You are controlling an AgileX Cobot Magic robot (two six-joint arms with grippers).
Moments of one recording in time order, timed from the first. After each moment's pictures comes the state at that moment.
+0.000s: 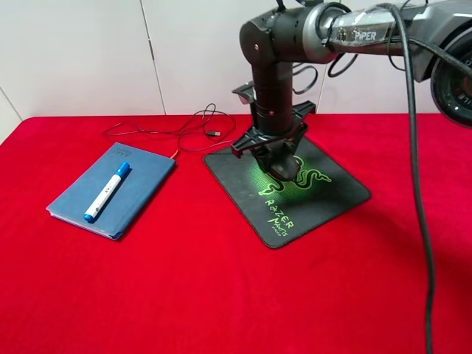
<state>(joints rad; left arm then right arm) 0.02 -0.01 -0.49 -0.04 1.06 0.15 0.59 2.27 -1.87 -0.17 1.22 0.10</state>
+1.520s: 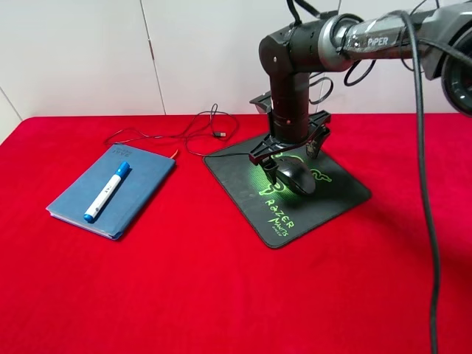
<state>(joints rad) 0.02 -0.01 -0.49 -0.04 1.06 0.15 0.54 2.26 -1.80 -0.17 1.18 0.08</state>
